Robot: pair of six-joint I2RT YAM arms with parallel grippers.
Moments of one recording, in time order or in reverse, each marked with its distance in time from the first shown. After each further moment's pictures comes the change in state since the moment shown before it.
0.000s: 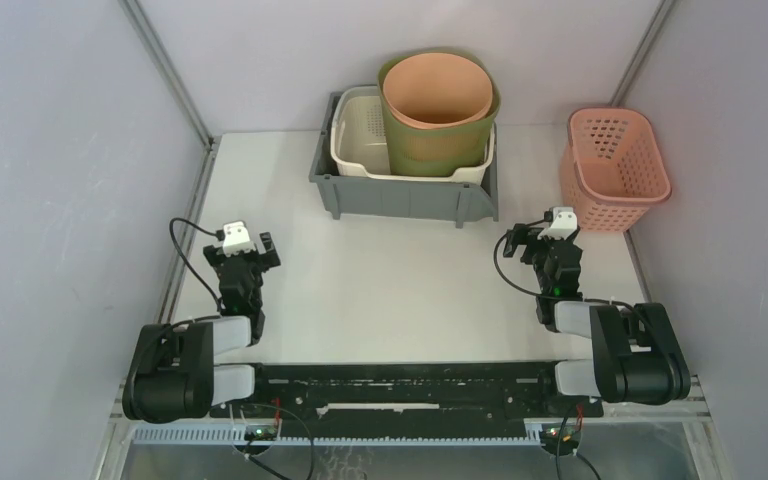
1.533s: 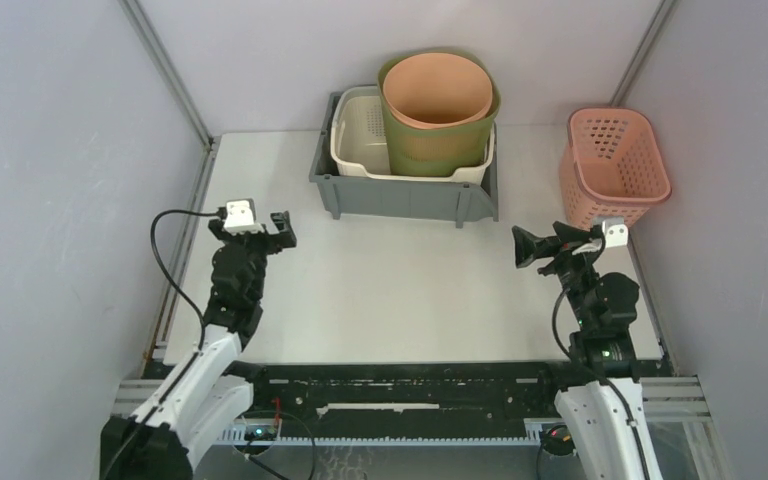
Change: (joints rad) left arm -0.198 -0.438 0.221 -0.534 0.011 -0.050; right arm 0.036 -0.968 0.187 -0.858 -0.195 0.144
